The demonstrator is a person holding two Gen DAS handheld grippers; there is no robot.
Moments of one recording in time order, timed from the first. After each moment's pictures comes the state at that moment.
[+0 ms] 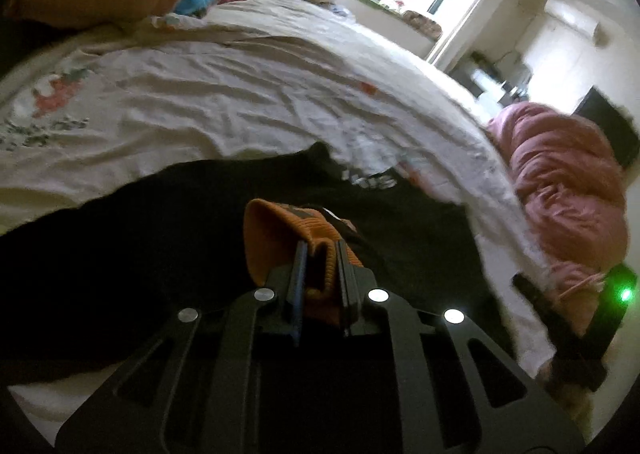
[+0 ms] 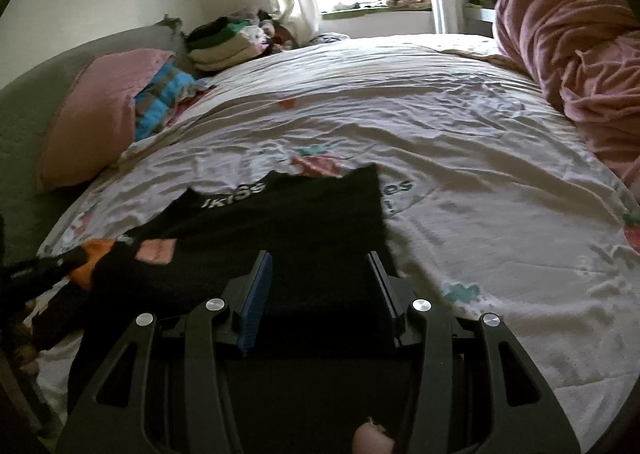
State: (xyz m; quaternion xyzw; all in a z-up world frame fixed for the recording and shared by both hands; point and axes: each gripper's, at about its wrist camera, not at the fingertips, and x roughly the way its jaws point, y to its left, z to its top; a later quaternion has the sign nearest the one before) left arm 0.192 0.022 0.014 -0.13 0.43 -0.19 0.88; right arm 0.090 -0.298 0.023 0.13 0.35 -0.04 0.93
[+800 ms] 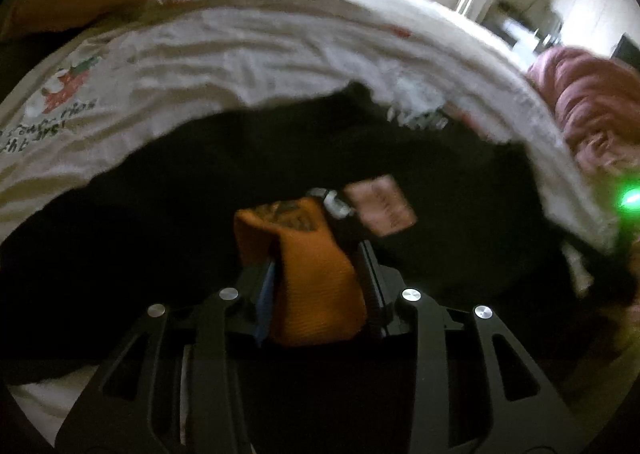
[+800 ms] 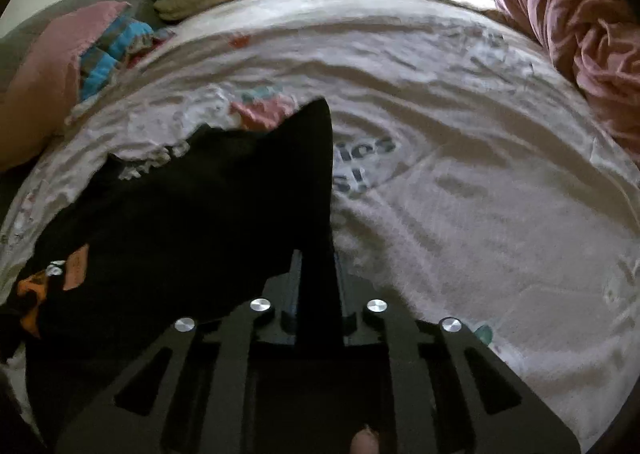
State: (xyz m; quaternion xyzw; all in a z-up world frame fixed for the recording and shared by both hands) left arm 0.197 -0.002 -0.033 -0.03 0.49 -0.13 0.86; right arm 0.162 -0.329 -0.036 0.12 0.44 -0.06 0.89
